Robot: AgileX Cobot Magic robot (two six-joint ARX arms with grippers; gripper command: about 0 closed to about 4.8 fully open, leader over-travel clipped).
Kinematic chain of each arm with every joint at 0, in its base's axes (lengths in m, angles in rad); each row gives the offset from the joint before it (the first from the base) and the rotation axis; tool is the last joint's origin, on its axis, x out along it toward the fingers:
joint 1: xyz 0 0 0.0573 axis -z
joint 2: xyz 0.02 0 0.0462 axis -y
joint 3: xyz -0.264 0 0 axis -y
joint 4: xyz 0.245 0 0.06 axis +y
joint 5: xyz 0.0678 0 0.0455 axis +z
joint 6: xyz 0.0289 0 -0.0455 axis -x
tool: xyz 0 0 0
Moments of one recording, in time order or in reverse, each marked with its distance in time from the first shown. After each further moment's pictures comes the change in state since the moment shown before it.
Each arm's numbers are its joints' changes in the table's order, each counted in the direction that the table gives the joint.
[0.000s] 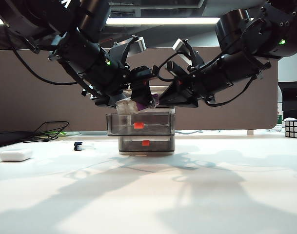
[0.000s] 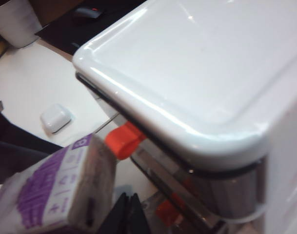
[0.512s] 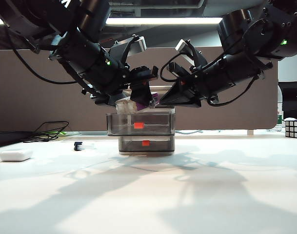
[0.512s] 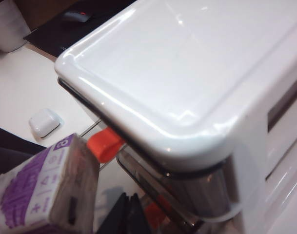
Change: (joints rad) left arm 0.000 0.000 0.001 -0.005 0.008 -0.027; right arm 0.013 0.000 0.000 -0.007 -0.020 0.000
